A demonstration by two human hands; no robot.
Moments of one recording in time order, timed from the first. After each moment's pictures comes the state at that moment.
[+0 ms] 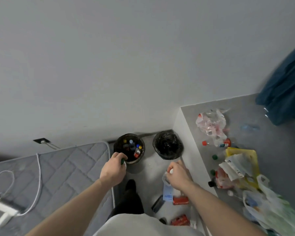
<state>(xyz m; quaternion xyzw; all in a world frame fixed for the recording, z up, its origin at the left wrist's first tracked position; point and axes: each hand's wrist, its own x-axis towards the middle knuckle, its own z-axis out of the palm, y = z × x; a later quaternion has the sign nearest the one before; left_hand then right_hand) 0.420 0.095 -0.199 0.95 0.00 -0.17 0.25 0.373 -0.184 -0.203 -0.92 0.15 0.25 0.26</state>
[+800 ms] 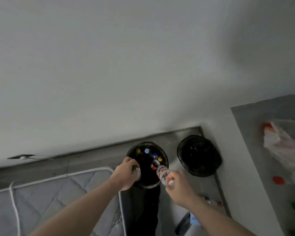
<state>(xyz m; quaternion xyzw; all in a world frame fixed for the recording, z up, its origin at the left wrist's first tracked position) 0.733 0.172 -0.447 0.90 -0.03 -0.38 0.22 0.663 -0.066 -0.427 -0.86 0.13 0.37 0.33</state>
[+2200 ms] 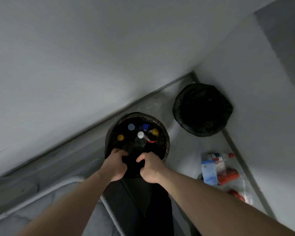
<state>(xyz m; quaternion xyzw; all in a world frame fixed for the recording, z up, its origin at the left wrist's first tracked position) 0.742 0.193 -0.699 0.84 -0.04 -0.53 0.14 0.677 0.028 -0.660 -0.74 0.24 0.47 0.42</state>
